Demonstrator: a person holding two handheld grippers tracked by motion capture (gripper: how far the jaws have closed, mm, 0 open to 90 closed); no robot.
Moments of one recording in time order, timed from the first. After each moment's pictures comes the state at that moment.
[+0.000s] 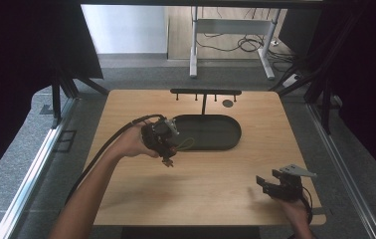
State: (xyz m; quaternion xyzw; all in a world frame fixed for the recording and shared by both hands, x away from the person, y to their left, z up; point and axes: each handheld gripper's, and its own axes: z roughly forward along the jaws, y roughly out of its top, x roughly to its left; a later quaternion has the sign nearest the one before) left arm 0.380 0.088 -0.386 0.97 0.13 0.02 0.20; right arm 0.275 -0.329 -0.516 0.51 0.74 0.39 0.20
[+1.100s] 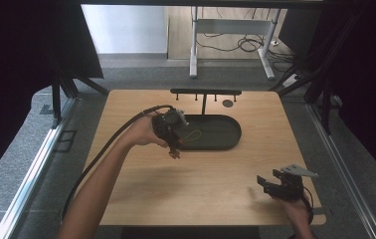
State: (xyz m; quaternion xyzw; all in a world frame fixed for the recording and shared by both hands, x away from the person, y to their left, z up) left arm 0.411 0.065 -0.382 0.97 0.14 0.01 0.18; right arm 0.275 -0.331 -0.516 0.52 0.73 0.39 0.20
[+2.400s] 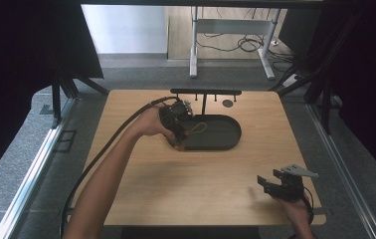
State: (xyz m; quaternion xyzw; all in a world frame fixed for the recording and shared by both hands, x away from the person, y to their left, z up) left arm 0.435 0.048 -0.374 0.97 0.14 0.01 0.18; right arm 0.275 -0.332 -0.516 0.52 0.73 0.39 0.20
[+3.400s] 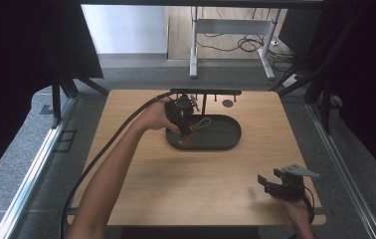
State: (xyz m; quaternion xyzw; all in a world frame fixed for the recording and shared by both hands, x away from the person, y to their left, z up) left arm 0.449 0.034 -0.367 0.97 0.13 0.02 0.18; right arm 0.274 -0.332 -0.512 0.51 0.73 0.40 0.21
